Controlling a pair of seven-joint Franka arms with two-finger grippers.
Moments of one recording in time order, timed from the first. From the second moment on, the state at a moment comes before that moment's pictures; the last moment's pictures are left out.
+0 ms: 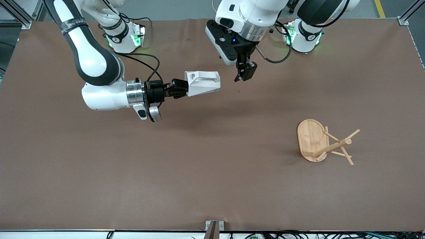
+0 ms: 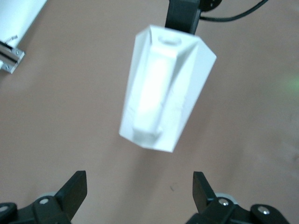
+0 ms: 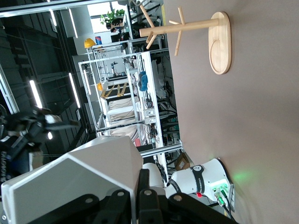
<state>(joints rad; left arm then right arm) -0.60 0.21 -0.14 -1.37 -0.14 1.81 0.43 -0.05 0.28 0.52 -1.92 1.47 1.93 -0.41</state>
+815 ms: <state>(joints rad) -0.61 0.22 -0.17 -1.36 -0.15 1.84 0.51 -0.05 0.28 0.54 -1.92 1.51 1.94 -0.41</state>
